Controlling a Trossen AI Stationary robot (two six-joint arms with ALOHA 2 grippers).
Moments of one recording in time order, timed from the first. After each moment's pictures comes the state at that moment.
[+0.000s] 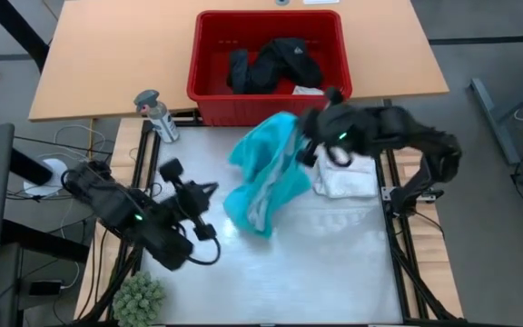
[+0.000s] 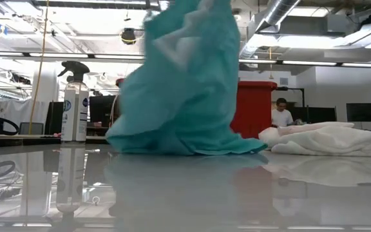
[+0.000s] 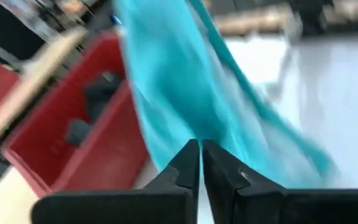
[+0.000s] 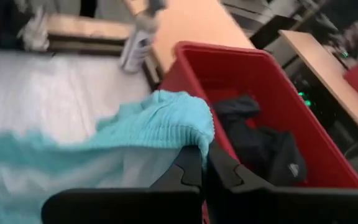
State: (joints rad) left arm -0.60 1.69 2.14 -1.57 -1.08 -0.60; right arm 0.06 1.62 2.19 -1.16 0.71 -0.08
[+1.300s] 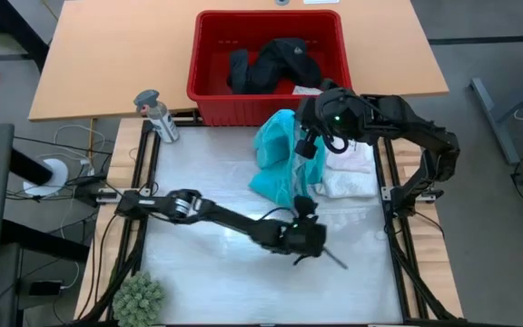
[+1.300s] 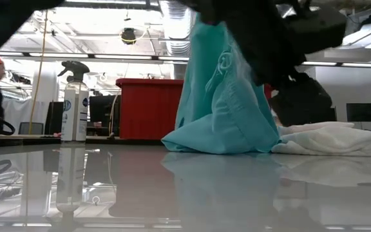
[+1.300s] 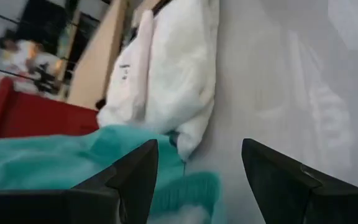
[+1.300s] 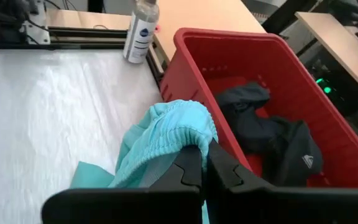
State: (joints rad) left arm -0.24 2.51 2.13 -0.32 -0.93 0.42; right arm -0.07 1.62 2.19 -1.17 0.54 -0.12
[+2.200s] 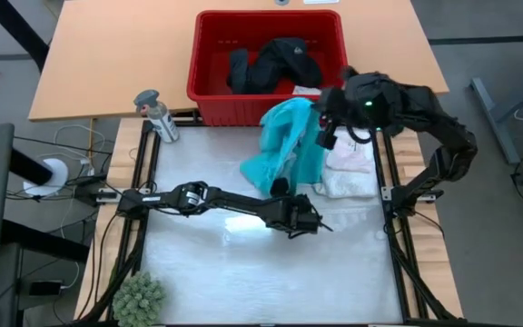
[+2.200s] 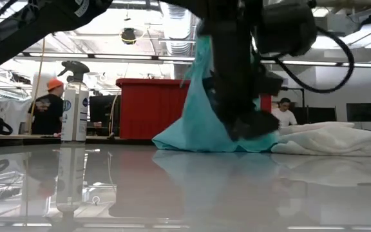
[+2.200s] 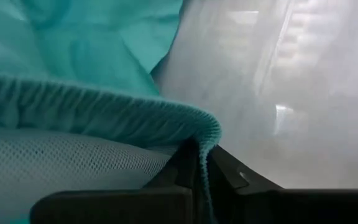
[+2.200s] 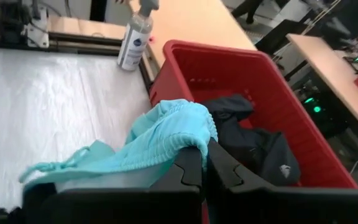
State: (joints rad) left arm -0.14 2.58 2.33 -1.12 -0.70 -0.33; right arm -0.11 1.51 2.18 -1.18 0.51 -0.24
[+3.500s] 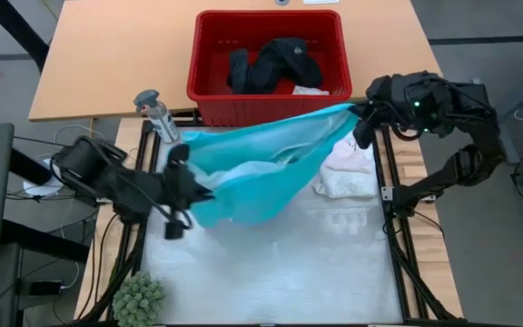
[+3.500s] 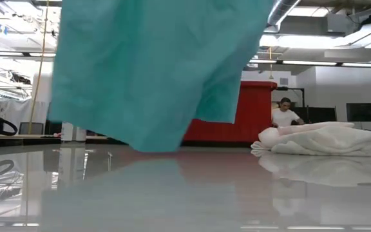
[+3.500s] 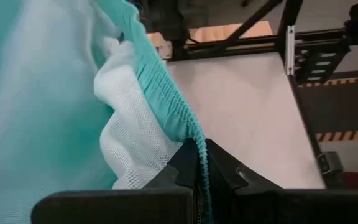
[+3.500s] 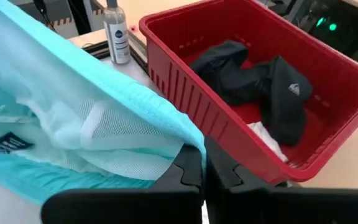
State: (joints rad) left arm -0.48 1.59 2.35 -1.49 -0.50 -0.26; right arm -0.18 1.35 2.19 -1.50 0.51 0.21
